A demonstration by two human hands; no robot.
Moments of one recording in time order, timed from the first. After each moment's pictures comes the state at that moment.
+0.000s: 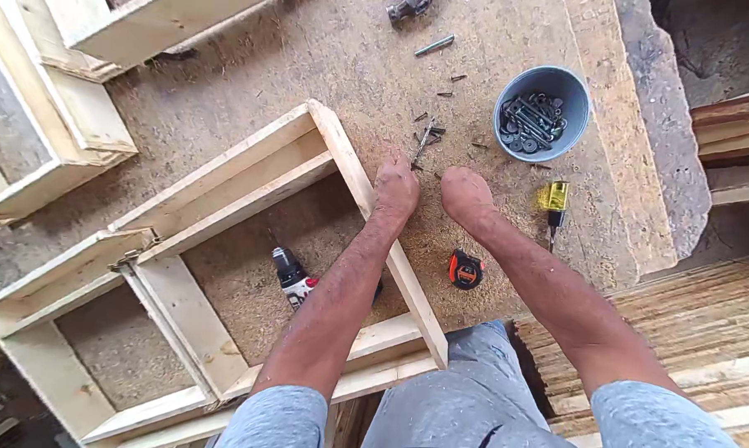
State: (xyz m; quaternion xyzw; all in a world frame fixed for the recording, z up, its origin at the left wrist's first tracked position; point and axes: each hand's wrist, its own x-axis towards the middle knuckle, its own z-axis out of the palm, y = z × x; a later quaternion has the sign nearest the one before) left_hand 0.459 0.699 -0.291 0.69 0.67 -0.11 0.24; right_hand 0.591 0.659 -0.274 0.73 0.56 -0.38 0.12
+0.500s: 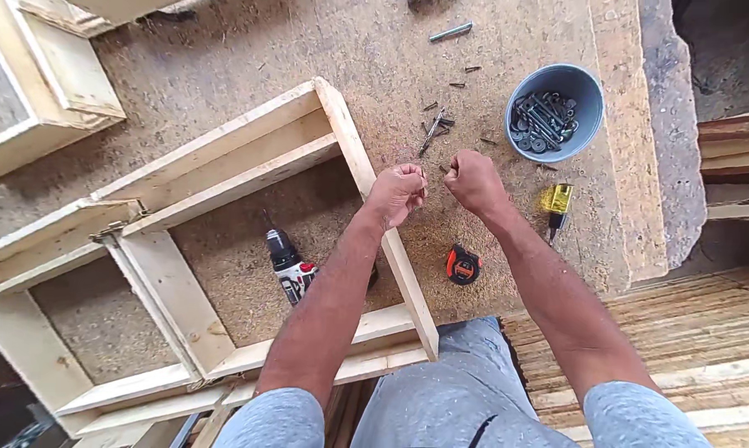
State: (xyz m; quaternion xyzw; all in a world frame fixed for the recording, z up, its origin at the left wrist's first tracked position) left_hand 0.427 0.675 -0.264 0.33 0.56 0.19 0.73; right_hand 0.616 0.655 -0.290 0.70 0.60 -0.38 -0.11
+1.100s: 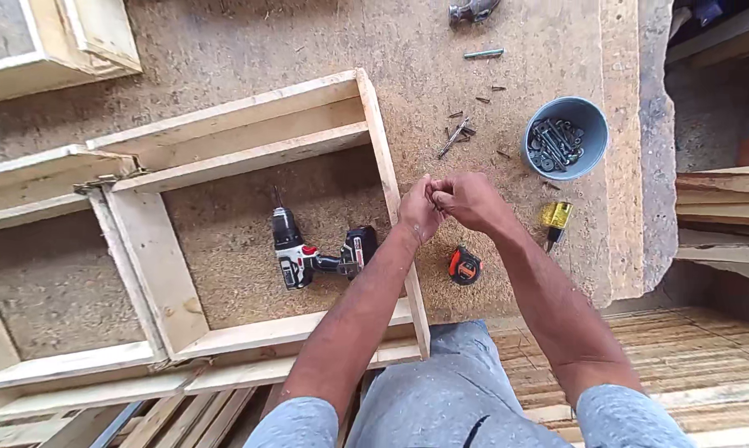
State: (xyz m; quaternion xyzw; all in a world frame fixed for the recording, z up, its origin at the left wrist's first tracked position) left_hand 0.450 0.632 -0.279 0.00 0.56 0.37 0.74; right_hand 0.585 0.654 -0.236 0.60 0.62 -0.50 -0.05
